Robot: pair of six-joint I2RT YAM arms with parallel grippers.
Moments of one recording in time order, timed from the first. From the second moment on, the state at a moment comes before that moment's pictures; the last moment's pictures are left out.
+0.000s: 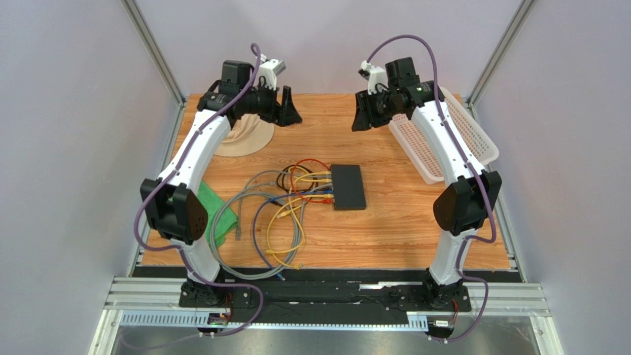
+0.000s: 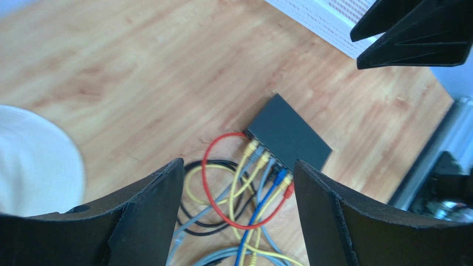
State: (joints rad) left arm -0.27 1.73 1.80 -0.65 0.60 0.02; right arm 0.29 1.90 2.03 -0.97 -0.44 -0.03
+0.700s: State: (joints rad) left arm -0.22 2.04 1.83 -0.56 0.84 -0.20; right arm 0.40 2.12 1.77 -1.05 -0.53 -0.32
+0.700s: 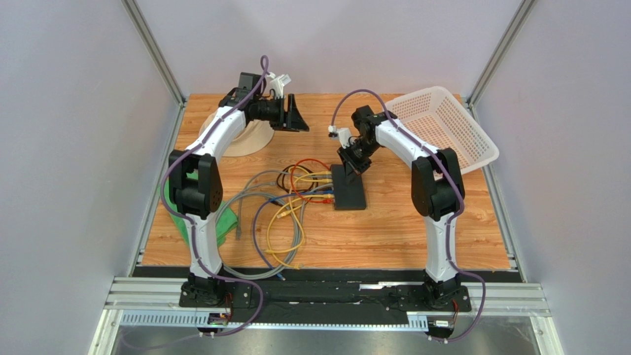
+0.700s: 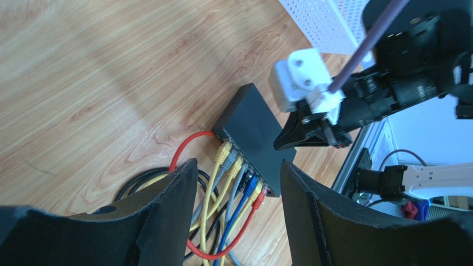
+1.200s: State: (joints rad) left arm -0.25 2.05 1.70 -0.52 0.84 -0.21; right arm 0.40 2.18 1.76 -1.07 -0.50 -0.33
